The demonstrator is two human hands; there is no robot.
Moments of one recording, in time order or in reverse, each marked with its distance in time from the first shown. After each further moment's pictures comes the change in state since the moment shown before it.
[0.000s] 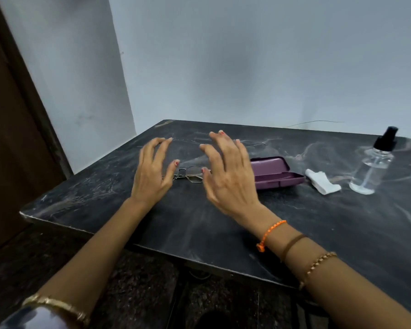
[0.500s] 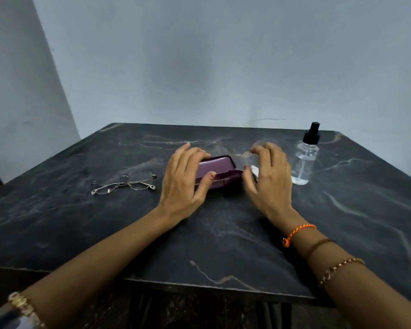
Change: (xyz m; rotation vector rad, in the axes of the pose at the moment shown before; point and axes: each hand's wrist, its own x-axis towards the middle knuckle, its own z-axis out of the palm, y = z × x) left_hand 0.006 0.133 0.078 -0.248 -0.034 0.261; right_hand -0.053 0.124 -0.075 -0.197 -0.132 0.471
